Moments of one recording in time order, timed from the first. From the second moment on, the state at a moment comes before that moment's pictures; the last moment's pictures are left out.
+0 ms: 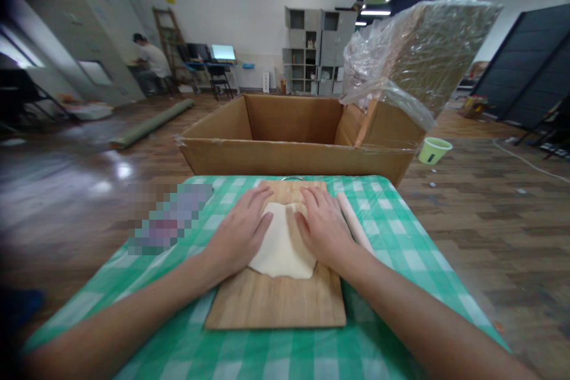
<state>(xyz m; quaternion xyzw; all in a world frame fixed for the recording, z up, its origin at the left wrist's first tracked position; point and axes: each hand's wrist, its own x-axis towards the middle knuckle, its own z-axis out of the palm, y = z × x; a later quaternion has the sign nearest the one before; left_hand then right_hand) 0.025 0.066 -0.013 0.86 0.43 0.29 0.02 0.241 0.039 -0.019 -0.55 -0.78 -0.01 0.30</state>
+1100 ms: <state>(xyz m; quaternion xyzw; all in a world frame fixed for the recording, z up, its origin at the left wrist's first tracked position) 0.029 0.050 -0.017 0.90 0.41 0.14 0.06 0.270 0.057 0.013 -0.58 -0.77 0.02 0.26</state>
